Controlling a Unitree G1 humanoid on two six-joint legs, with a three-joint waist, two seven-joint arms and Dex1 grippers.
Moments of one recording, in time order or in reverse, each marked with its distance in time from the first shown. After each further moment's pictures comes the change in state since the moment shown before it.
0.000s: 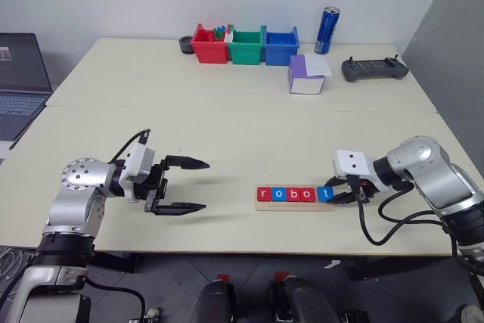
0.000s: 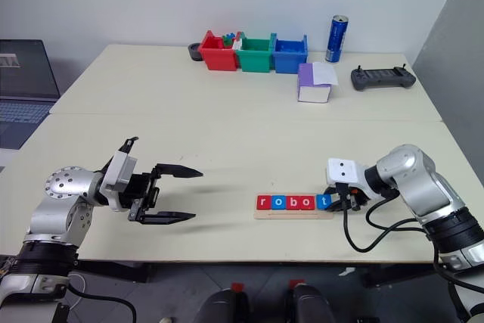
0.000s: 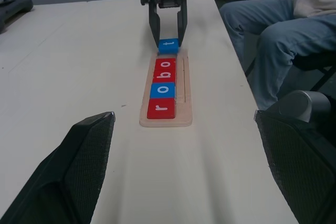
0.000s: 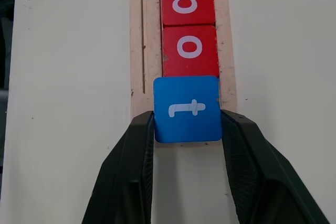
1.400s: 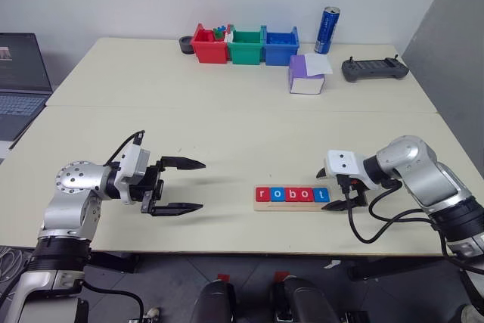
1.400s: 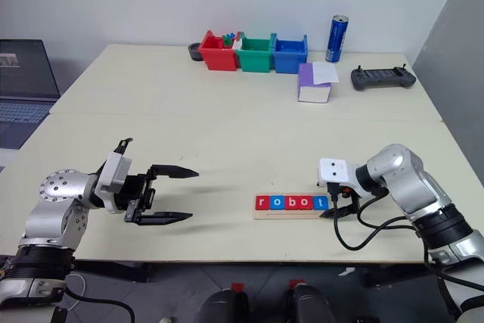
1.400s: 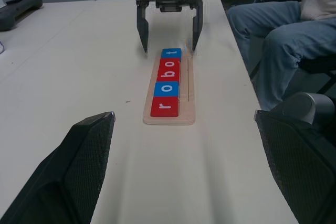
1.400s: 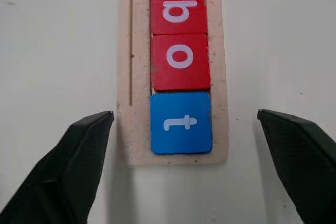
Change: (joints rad) left arm 0.026 0.000 0.035 -0.012 0.001 0.014 0.005; right arm -0.034 0.011 0.028 0.008 0.003 -0.035 0.017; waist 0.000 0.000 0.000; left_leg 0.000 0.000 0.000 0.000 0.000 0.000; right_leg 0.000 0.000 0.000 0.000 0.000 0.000
